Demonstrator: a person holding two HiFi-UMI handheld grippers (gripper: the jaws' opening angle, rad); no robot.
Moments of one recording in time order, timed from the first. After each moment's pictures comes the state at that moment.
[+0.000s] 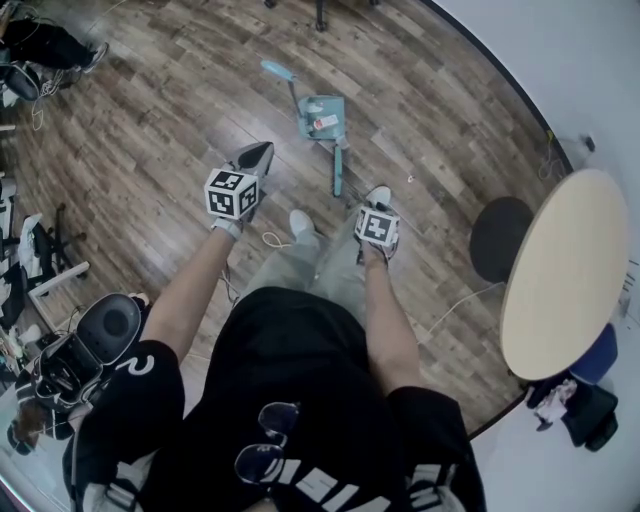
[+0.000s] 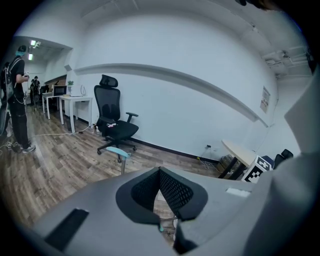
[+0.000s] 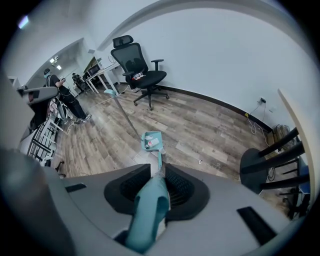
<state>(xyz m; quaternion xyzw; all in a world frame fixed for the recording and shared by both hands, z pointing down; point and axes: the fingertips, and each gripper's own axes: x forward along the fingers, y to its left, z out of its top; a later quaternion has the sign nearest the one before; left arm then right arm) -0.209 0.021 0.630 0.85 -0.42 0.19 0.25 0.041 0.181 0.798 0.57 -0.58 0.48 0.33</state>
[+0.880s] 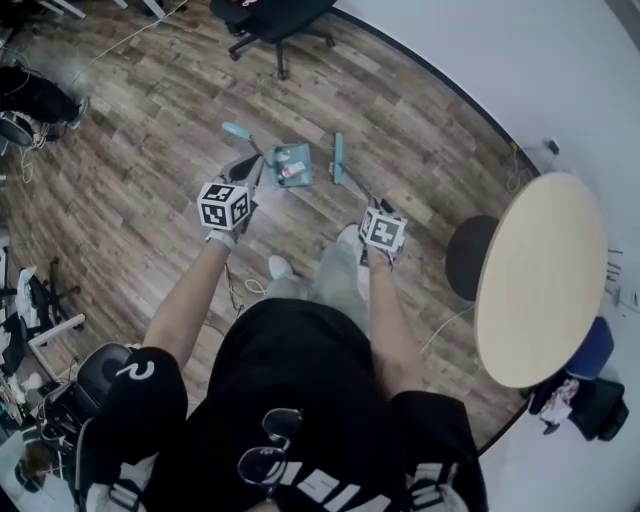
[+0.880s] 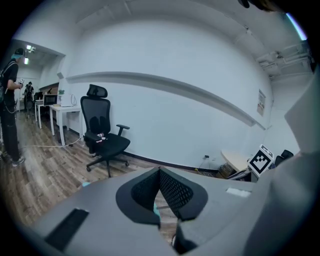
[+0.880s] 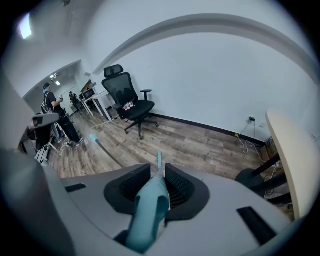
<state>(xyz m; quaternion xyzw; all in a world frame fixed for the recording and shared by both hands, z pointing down) -0.117 -0.077 0.565 0.88 -0.40 0.16 0.21 0.174 0.047 0.682 0.66 -0.59 0.39 0.25</state>
